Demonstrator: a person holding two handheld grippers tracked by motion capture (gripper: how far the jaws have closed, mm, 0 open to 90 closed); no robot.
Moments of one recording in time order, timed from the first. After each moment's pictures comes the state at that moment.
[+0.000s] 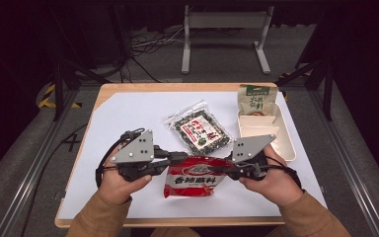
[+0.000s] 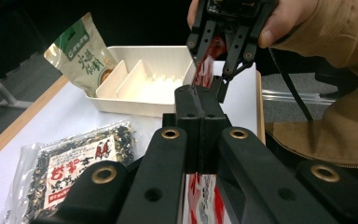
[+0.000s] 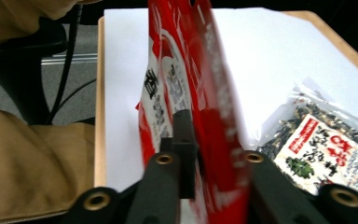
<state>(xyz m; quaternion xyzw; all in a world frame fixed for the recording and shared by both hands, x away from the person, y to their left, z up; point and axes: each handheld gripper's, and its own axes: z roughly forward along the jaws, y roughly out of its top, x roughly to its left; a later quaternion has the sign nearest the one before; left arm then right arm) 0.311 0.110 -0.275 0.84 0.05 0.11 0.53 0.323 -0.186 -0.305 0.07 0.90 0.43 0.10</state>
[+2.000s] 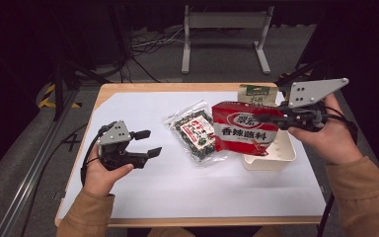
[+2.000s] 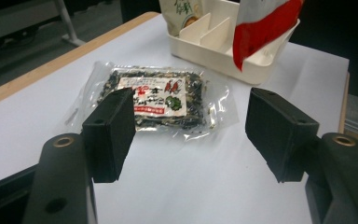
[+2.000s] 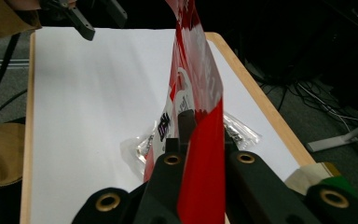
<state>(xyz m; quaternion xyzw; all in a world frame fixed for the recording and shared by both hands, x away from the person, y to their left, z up) 0.356 0.169 -0.328 0.82 0.24 0.14 0.51 0.368 -0.278 -0.201 0.10 0.88 0.43 0.20</state>
